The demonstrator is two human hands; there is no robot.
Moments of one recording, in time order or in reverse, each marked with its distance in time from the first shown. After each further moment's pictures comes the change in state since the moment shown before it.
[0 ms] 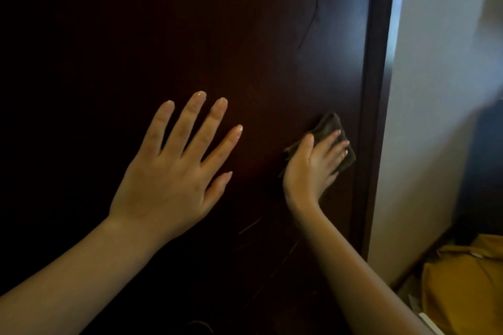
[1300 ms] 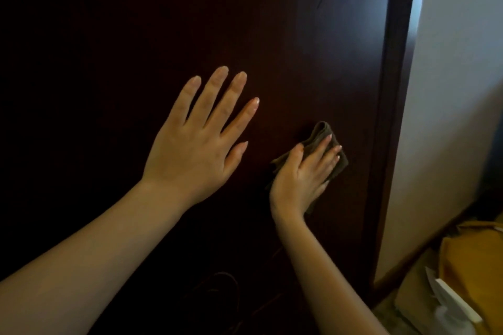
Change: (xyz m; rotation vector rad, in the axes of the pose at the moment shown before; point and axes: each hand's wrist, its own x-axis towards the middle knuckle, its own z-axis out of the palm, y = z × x) left_hand -0.010 0.003 0.001 0.043 -0.012 0.034; right_hand -0.075 0.029 0.023 0.063 0.007 0.041
